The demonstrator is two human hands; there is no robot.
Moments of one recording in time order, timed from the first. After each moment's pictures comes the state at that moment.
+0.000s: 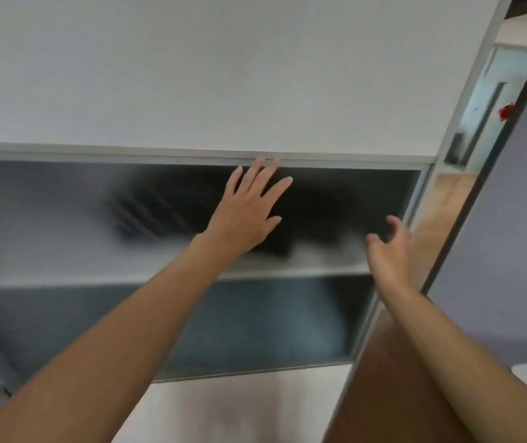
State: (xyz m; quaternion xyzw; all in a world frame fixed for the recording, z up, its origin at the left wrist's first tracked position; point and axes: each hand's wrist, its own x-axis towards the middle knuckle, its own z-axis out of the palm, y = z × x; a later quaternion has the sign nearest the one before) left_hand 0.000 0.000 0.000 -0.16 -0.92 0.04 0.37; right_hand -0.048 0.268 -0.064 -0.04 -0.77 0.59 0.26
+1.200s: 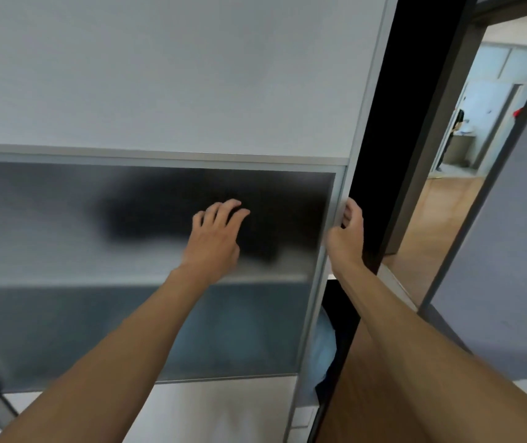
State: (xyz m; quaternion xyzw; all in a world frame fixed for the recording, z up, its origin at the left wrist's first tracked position) left_hand -0.014 0.009 -0.057 -0.04 -0.94 0.03 0.34; right_hand -0.089 0.244 -0.049 0.04 -0.71 0.68 0.18
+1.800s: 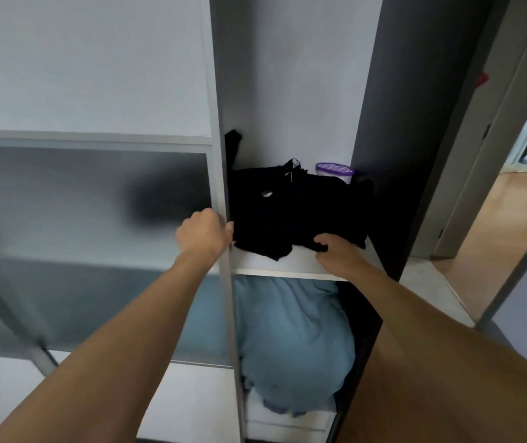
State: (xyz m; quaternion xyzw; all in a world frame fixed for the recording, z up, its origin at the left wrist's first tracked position) left_hand -0.048 0.026 -0.062 0.30 -0.92 -0.10 0.22; right_hand -0.165 0.273 -0.105 0.23 -0.91 0.33 -0.10
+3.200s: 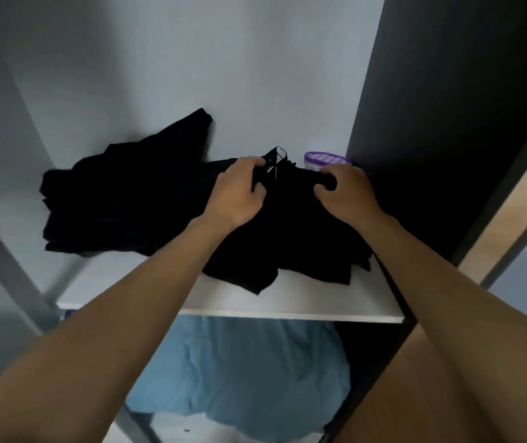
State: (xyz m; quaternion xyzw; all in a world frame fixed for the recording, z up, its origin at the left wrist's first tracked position) left_hand -0.231 0.029 -0.045 0.01 -0.91 -0.29 0.29; right_hand -0.320 0.233 -0.038 0.22 -0.92 0.29 0.16
